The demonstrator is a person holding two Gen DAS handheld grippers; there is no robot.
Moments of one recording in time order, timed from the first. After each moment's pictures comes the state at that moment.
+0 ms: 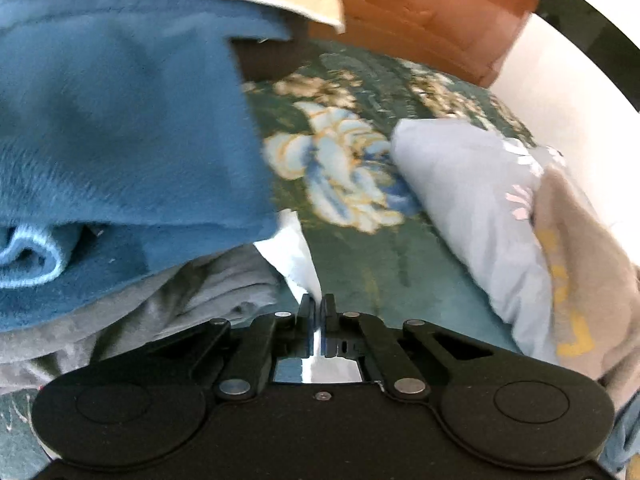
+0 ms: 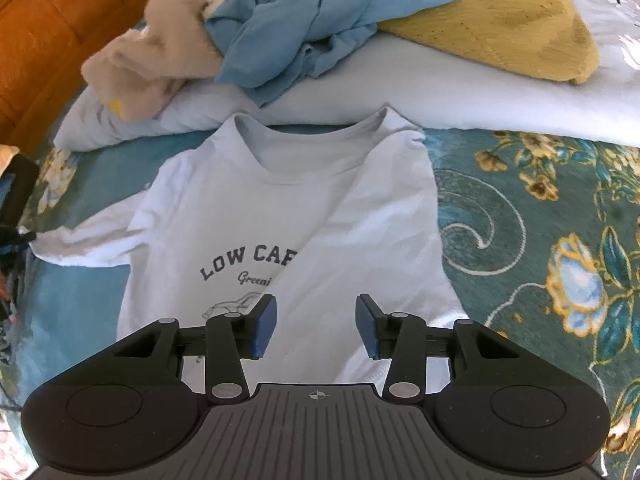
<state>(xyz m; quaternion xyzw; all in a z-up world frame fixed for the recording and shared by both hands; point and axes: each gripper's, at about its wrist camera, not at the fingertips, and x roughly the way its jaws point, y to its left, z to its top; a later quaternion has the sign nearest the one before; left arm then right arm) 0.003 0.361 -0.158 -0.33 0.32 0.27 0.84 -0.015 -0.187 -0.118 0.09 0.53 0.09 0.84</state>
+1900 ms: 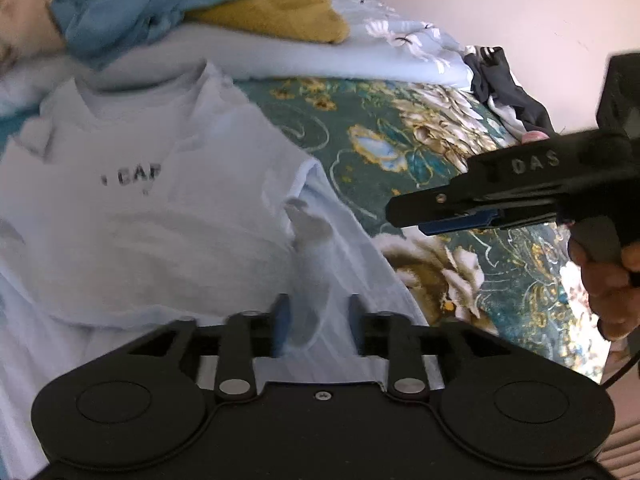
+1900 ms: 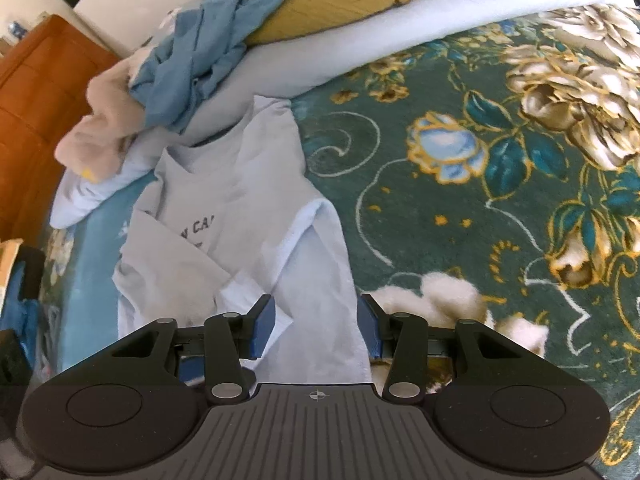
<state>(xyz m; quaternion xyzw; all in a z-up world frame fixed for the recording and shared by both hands) -0.109 -0.060 -0.162 0.00 0.46 -0.35 0.82 -0.121 -0.282 -0.129 0.24 0.50 0.02 0.83</state>
